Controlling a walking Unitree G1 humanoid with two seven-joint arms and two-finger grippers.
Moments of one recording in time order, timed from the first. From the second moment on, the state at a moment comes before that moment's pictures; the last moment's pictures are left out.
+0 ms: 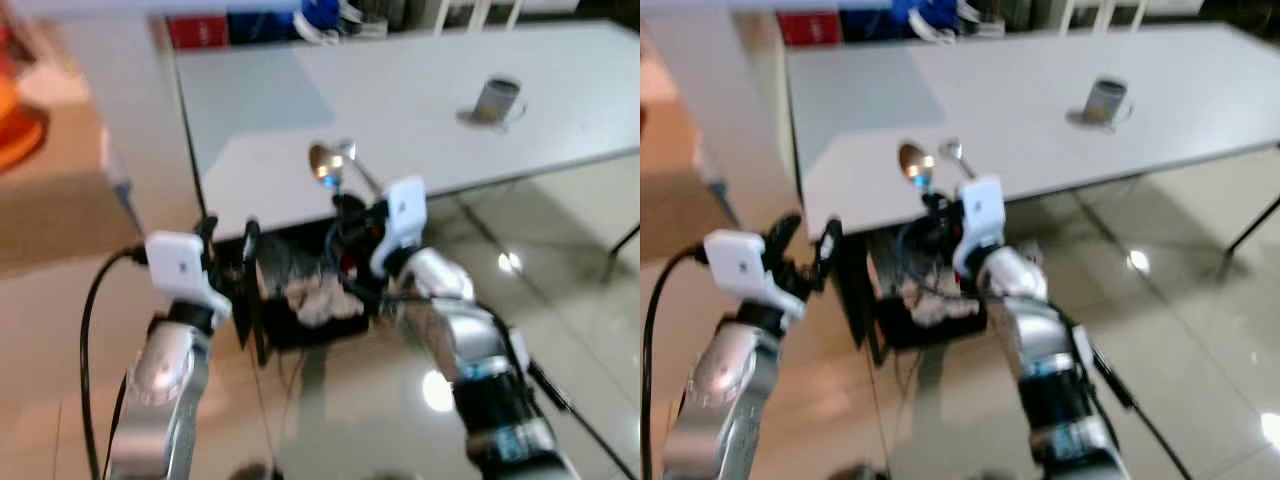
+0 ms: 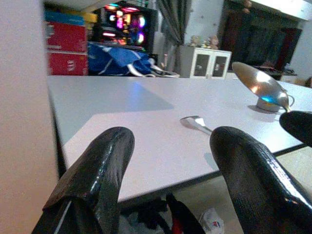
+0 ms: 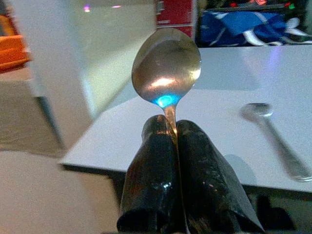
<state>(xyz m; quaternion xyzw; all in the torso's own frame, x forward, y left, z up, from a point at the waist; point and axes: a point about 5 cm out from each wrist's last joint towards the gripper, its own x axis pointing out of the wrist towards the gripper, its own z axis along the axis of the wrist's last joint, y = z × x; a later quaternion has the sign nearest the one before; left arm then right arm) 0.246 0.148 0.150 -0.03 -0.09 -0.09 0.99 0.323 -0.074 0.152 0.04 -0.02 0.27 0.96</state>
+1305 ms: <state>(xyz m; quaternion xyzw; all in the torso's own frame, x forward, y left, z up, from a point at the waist) 0.208 0.128 0.153 -0.05 -0.06 -0.11 0.99 0.383 -0.101 0.166 -0.07 0.07 0.14 0.99</state>
